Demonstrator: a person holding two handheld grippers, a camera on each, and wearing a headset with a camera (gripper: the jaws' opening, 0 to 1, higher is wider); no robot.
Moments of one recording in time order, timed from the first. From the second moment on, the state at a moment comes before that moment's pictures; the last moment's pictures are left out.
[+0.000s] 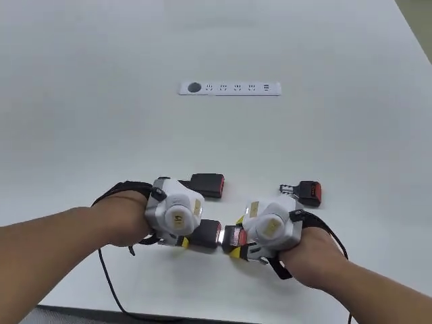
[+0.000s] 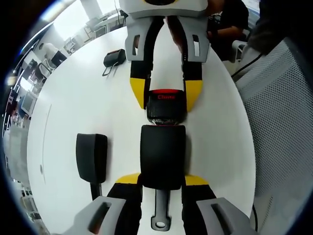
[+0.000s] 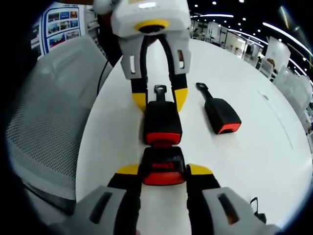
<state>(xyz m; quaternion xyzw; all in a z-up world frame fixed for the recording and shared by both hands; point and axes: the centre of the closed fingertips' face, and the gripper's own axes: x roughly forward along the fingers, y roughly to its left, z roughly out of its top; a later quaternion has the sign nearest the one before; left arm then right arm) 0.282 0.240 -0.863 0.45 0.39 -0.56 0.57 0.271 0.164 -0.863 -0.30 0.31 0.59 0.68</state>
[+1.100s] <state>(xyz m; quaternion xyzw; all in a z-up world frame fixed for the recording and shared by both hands) 0.338 0.242 -0.821 0.43 0.39 -0.52 0.63 0.310 0.110 -0.831 -0.31 0.32 0.56 0.70</state>
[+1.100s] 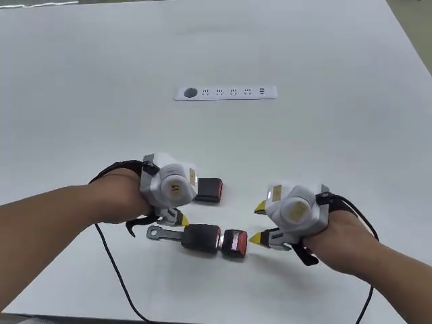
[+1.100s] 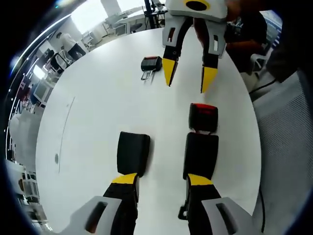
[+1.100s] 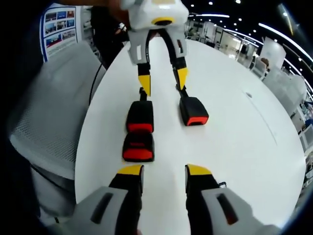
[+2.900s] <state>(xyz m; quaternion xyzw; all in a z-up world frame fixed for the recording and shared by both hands) 0.387 0.226 -0.856 0.42 0.39 -0.55 0.61 0.381 0.012 -0.858 -0.34 0.38 0.56 0.65</state>
